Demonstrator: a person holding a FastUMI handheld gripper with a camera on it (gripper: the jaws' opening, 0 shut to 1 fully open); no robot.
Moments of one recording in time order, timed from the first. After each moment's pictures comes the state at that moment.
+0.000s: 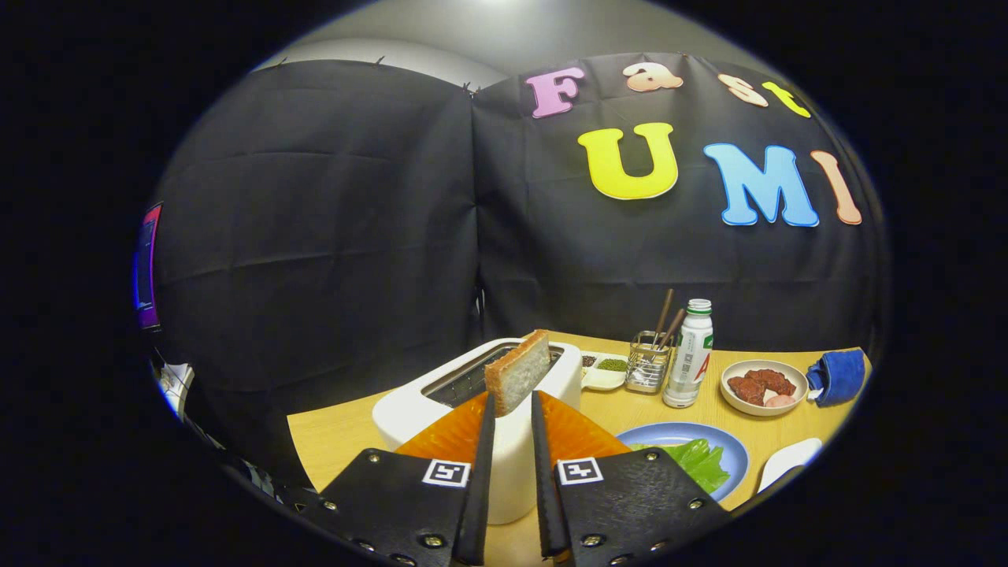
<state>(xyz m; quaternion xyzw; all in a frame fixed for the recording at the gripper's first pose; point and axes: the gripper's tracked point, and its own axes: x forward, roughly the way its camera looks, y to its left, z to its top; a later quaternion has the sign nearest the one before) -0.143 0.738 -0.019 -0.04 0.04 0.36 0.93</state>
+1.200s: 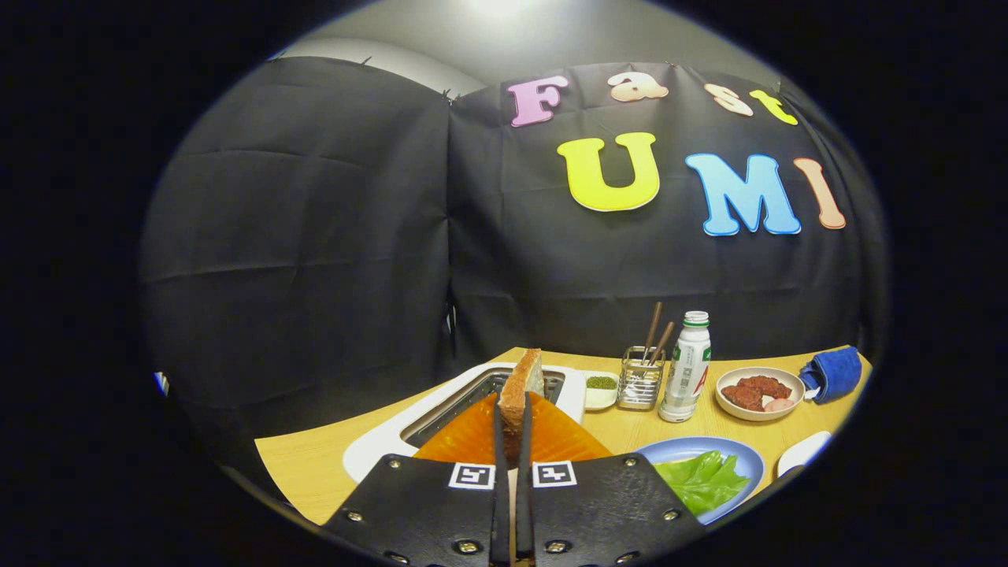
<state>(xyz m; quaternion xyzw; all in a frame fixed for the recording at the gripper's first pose) -0.112 0.766 -0.006 -0.03 0.00 0.31 0.95</state>
